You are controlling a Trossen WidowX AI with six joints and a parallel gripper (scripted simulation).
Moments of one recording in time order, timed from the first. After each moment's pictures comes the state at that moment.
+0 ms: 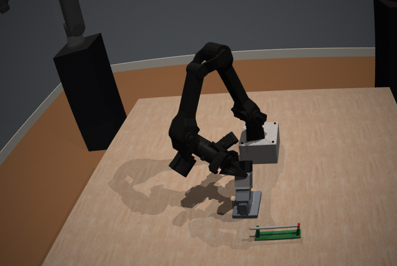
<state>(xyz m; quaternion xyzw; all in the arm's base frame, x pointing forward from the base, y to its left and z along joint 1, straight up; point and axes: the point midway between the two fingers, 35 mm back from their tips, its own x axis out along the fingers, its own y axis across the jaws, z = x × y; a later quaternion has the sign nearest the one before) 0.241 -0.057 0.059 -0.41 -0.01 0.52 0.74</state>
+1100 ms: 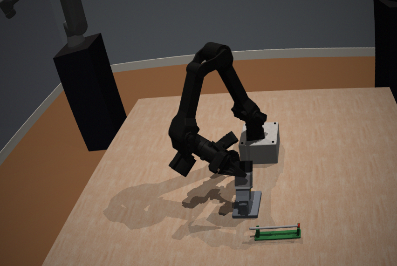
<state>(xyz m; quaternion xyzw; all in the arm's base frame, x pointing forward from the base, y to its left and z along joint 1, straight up) 0.241 -0.057 0.061 -0.41 -0.01 0.52 0.74</state>
